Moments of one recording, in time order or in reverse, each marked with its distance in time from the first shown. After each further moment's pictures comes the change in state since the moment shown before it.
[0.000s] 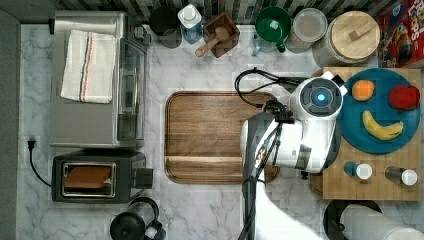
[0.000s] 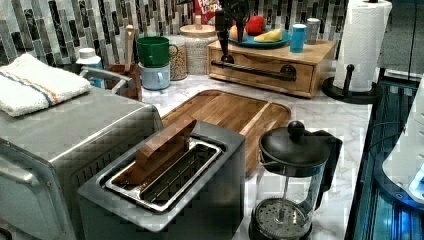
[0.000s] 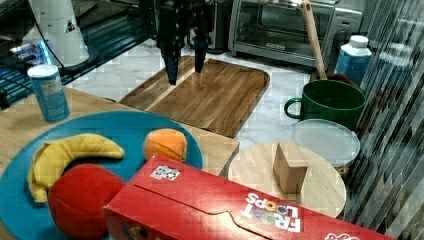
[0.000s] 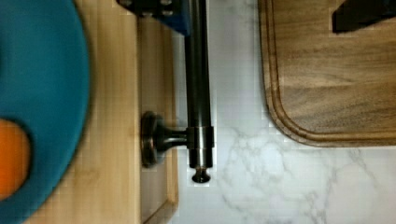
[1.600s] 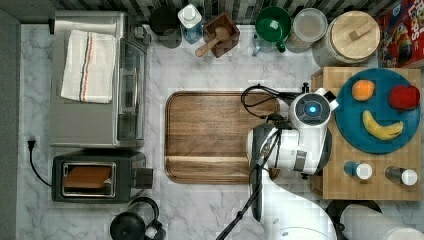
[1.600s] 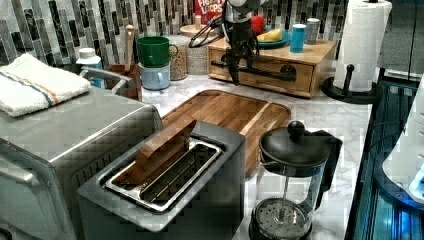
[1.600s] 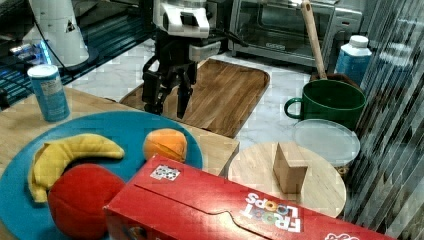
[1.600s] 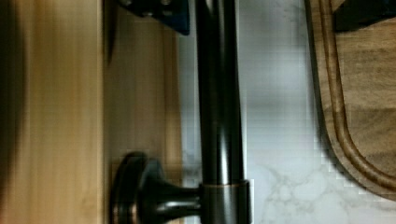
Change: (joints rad) arm -0.031 0.148 -0.024 -0.088 -0.058 0.204 0.026
